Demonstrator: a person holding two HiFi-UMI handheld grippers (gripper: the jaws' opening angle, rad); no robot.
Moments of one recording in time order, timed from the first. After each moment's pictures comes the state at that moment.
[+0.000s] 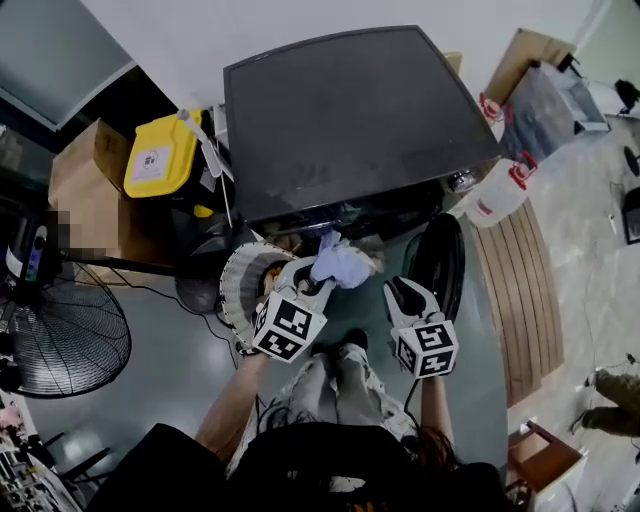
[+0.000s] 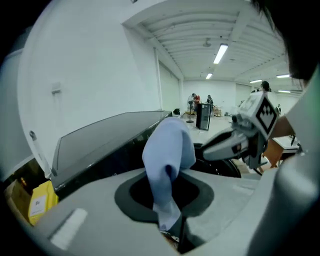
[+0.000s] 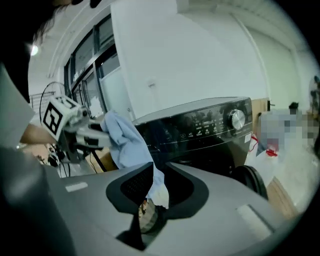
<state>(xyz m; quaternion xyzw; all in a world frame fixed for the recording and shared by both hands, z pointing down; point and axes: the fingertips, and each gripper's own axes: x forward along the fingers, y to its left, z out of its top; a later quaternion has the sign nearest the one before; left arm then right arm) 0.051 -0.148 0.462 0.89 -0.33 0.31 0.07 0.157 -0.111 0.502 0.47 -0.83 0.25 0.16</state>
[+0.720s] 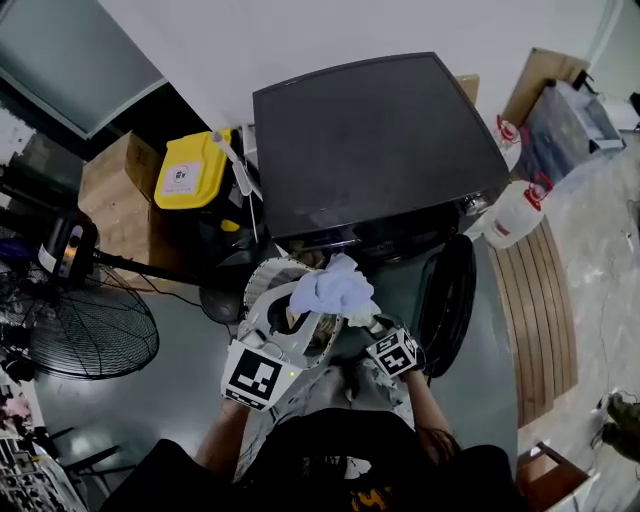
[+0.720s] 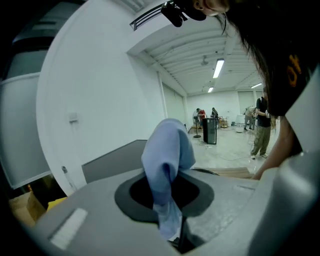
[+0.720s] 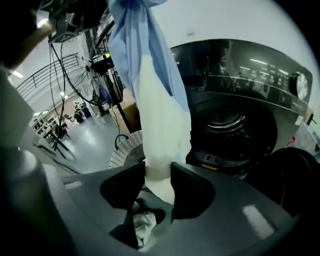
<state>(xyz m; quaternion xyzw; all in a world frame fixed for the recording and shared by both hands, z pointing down) 0.019 -0.114 0.311 0.89 -0.39 0.22 0.01 0.079 -0.045 0.648 0.28 -0.85 0.24 0.38</state>
